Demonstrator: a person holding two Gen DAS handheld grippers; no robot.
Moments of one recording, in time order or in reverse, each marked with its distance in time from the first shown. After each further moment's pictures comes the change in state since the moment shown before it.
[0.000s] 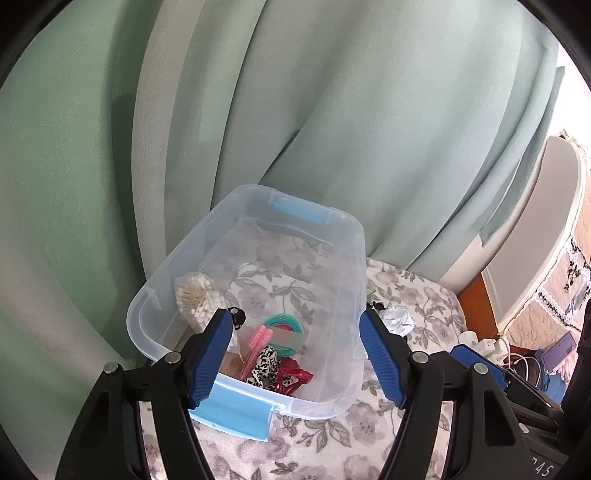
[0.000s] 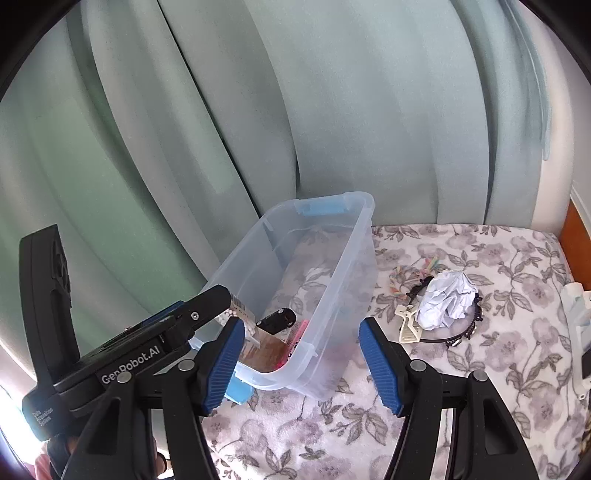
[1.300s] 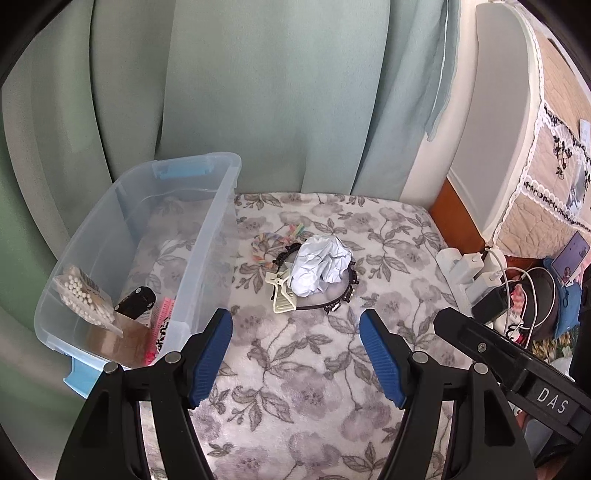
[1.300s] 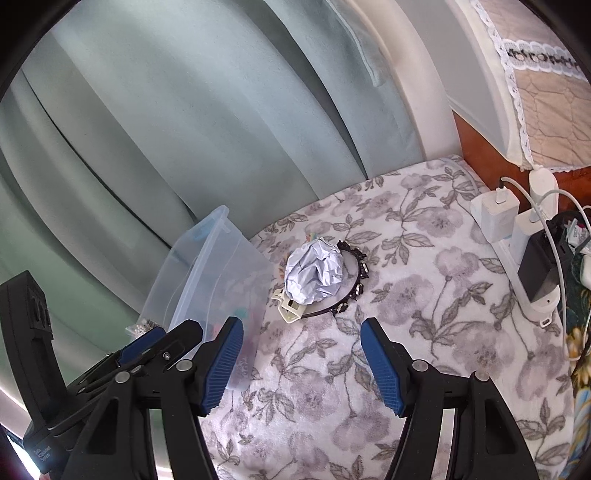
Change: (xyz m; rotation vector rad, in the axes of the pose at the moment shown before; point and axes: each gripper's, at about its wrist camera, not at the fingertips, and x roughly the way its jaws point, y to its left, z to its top) left arm 0.053 -0.142 -0.054 0.292 0.172 0.003; right arm -0.042 -0.161 -0.046 0.350 -0.026 -0.094
